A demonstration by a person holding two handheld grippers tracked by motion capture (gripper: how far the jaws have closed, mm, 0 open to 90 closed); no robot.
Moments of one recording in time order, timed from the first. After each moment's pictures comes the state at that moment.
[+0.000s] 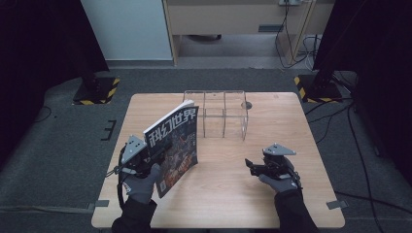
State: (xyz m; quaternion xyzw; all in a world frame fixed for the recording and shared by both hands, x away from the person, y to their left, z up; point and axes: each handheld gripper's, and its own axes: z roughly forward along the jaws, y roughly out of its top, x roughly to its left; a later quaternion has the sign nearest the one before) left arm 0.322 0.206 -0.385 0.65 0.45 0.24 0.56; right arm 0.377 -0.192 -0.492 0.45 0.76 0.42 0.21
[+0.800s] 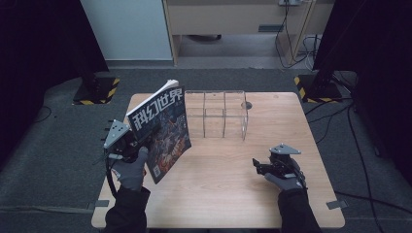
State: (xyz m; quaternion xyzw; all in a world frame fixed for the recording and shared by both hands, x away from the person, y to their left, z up) left arm 0.345 0.229 -0.353 0.61 0.46 0.26 0.59; right arm 0.385 -0.213 -0.506 0.48 0.76 0.39 0.22
